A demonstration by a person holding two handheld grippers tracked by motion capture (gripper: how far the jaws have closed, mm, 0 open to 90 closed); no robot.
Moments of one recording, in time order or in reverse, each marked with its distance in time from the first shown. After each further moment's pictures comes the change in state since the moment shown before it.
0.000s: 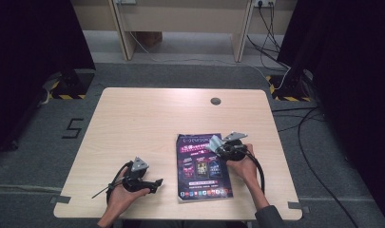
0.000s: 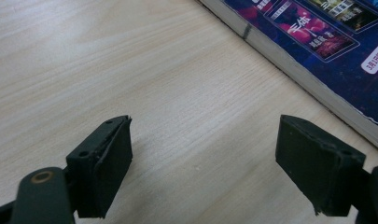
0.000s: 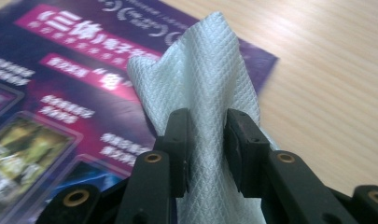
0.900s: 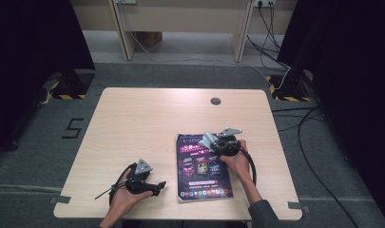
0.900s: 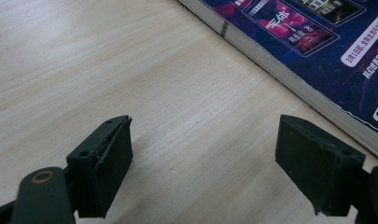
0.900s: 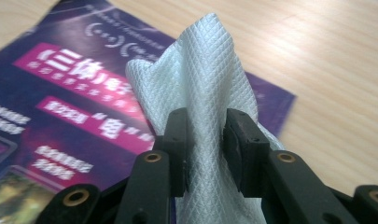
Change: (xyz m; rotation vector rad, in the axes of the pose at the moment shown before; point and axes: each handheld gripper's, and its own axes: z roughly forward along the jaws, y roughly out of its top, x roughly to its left) left arm -0.010 -0.001 0.003 0.004 -0.018 0.035; right arm -0.003 0.015 0.022 -0.060 0.023 0.019
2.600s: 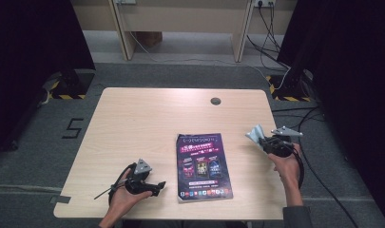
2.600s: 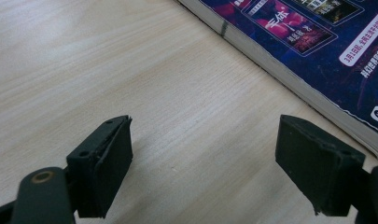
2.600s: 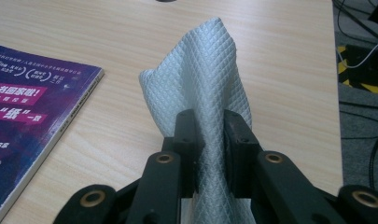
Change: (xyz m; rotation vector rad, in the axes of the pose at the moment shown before) left arm 0.001 0.000 -0.001 0.001 -0.004 0.000; right arm -0.097 -0.049 -0.108 -0.089 -0.198 0.229
